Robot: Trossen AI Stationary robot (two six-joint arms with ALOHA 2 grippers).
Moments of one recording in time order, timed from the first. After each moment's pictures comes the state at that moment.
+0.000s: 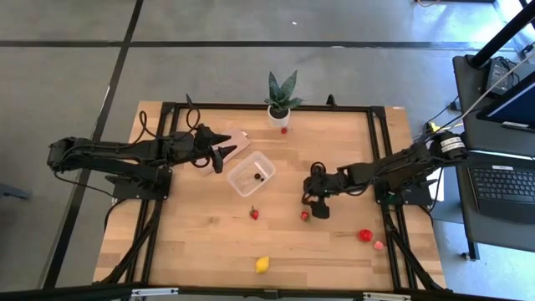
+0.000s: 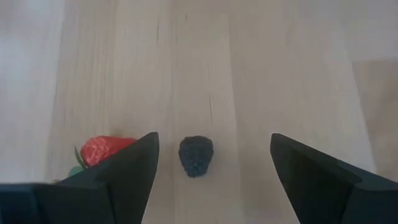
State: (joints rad) left arm 0.12 0.86 0.53 0.03 -0.35 -0.33; right arm 0.18 1.46 0.64 -0.14 0.08 0.21
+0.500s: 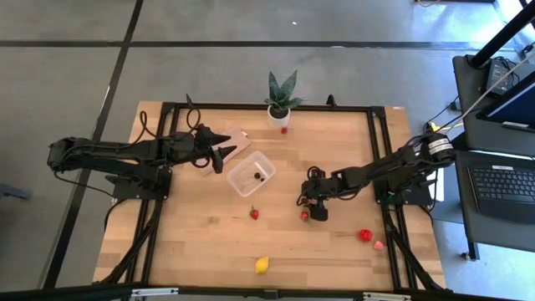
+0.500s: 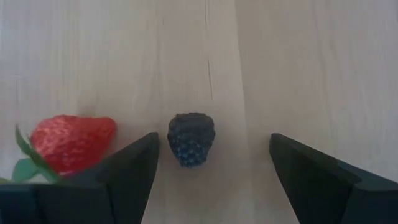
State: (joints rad) left arm 0.12 0.86 0.53 0.02 -0.35 -0.33; right arm 0.18 1.58 0.64 -0.12 0.08 0.23
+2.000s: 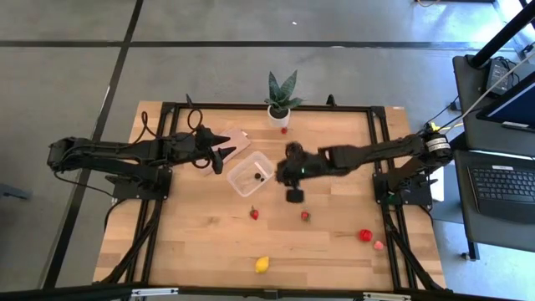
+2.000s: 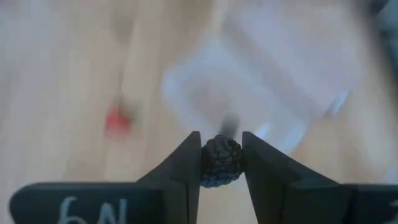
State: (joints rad) left arm 0.12 0.86 0.53 -0.02 -0.35 -0.34; right arm 0.07 1.60 1.24 -0.35 0.14 -0.06
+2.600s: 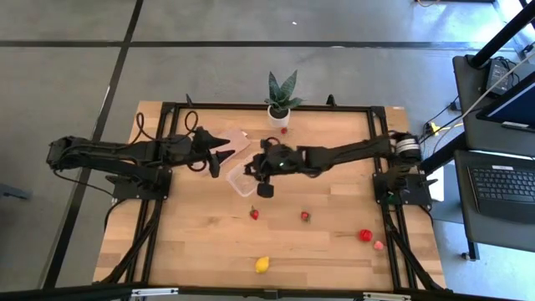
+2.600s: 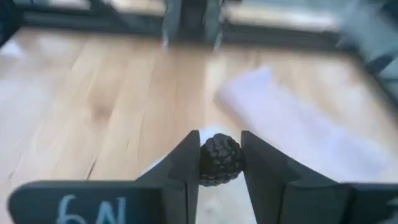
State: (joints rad) left arm 0.06 0.81 0.53 -0.02 -0.35 -0.33; right arm 0.01 1.88 1.30 0.08 0.05 -0.06
